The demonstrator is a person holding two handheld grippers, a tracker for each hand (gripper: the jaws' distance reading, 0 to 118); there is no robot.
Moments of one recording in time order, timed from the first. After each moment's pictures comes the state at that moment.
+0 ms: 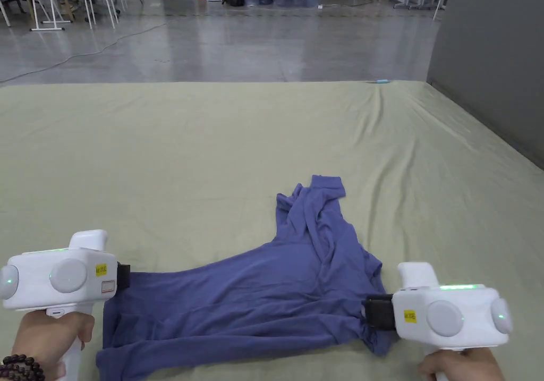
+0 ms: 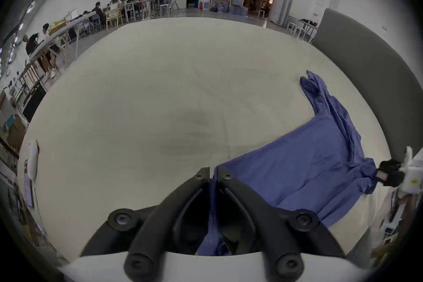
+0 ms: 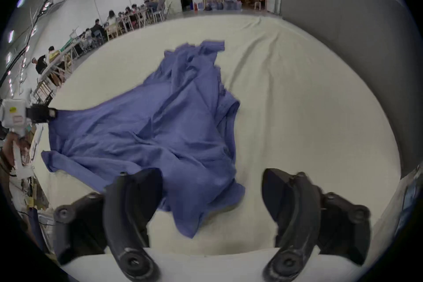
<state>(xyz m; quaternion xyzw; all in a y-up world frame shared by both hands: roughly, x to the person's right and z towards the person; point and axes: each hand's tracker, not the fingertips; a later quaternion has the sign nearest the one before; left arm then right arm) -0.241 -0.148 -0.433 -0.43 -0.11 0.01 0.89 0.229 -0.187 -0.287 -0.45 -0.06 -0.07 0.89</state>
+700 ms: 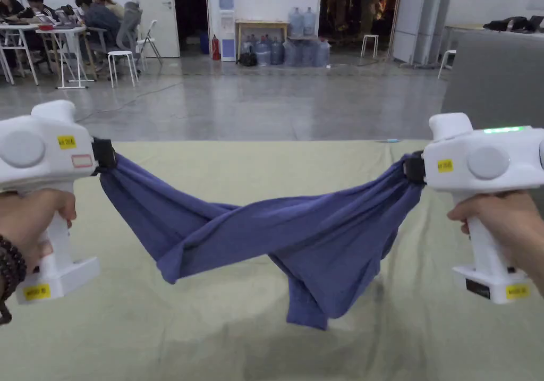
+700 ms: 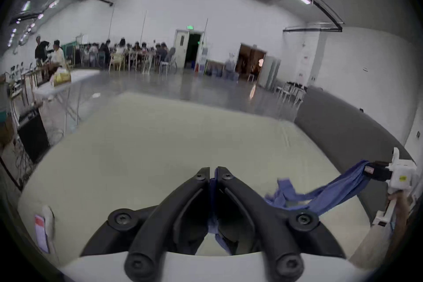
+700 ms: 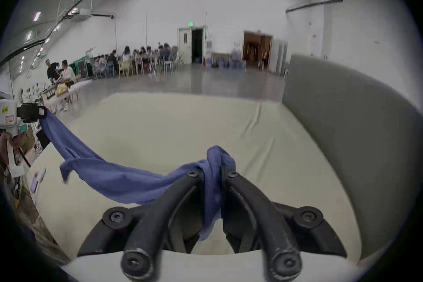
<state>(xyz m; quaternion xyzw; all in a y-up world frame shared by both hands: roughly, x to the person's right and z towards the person) -0.245 0.115 -0.524 -0.21 -0.12 0.08 0.97 0.273 0.109 -0.434 -0.22 -0.05 0.01 0.97</state>
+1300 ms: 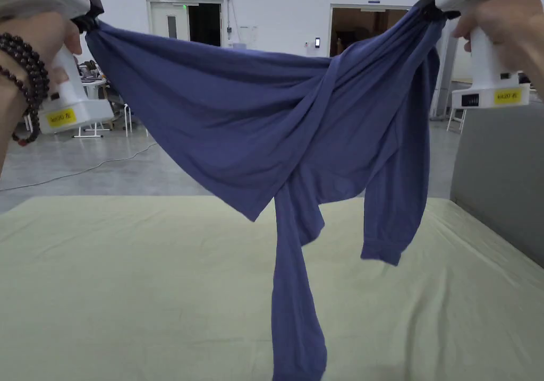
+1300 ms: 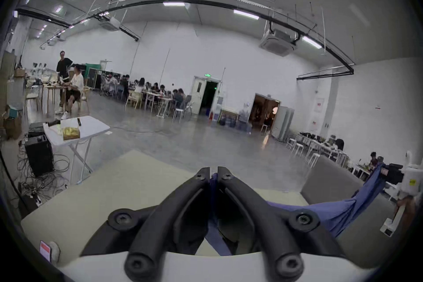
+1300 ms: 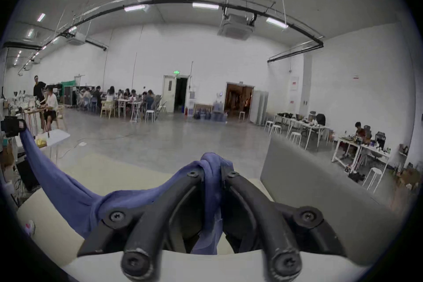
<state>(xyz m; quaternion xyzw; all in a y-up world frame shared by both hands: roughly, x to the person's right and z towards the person) -0.224 0.351 -0.620 -0.06 -0.05 0.14 0.99 0.291 0.384 -0.550 -0.06 -0.12 0.04 0.99</state>
